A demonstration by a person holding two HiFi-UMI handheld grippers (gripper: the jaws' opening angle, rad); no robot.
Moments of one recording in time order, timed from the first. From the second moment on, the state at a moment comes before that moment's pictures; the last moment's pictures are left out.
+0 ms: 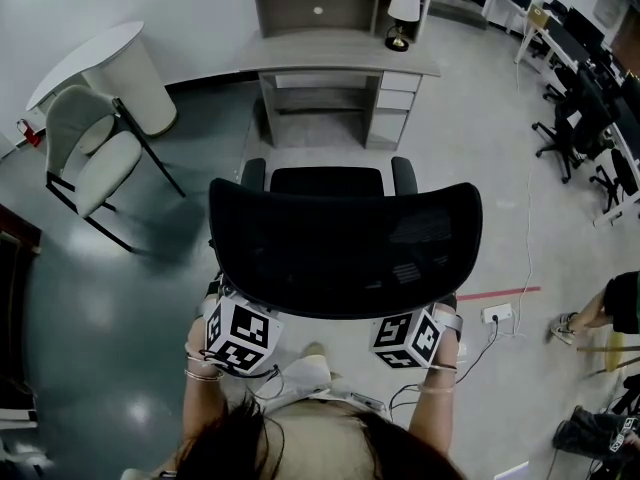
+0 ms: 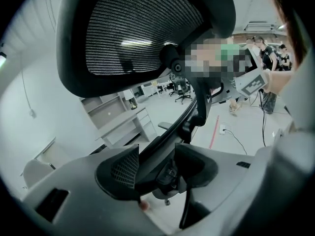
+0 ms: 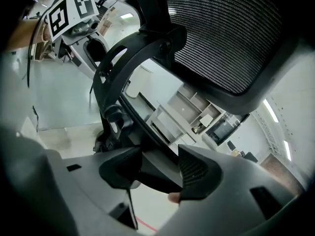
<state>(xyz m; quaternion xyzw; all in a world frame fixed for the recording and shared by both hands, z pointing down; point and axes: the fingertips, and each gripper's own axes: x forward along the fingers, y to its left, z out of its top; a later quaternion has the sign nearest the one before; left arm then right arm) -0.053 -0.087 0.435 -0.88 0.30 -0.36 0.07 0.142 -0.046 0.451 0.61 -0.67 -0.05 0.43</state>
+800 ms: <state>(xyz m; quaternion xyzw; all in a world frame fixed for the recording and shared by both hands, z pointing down) -0.051 -0.152 0.433 -0.88 0.30 -0.35 0.10 0.144 -0.109 0.449 0.62 -0.66 -0.05 0.43</state>
